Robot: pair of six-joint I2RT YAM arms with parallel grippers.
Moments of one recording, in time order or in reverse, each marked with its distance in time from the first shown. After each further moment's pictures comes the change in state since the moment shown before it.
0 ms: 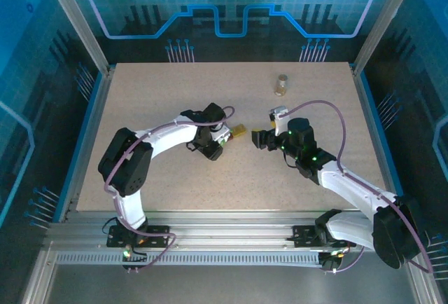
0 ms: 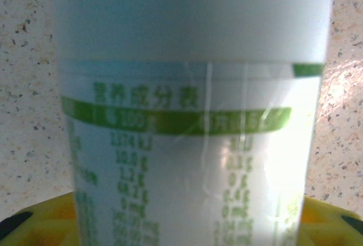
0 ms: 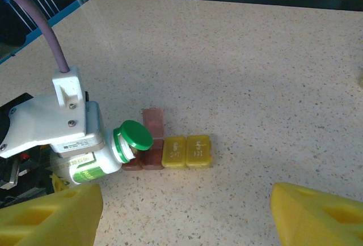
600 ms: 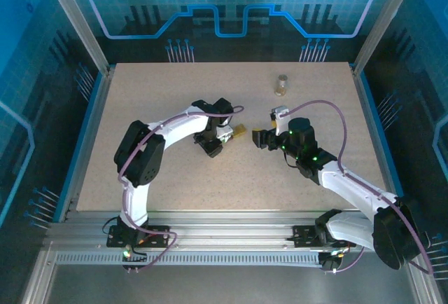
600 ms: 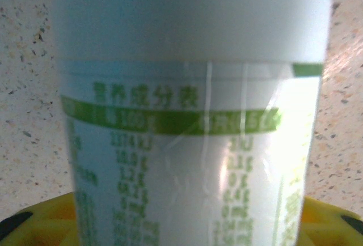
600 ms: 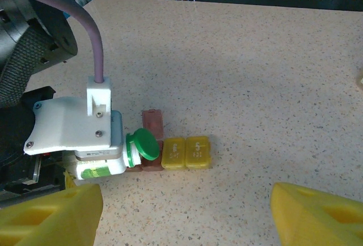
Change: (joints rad) left arm -0.015 0.154 0.230 -0.240 -0.111 0.122; right arm -0.005 -0.004 0.000 0.000 -0.003 0.008
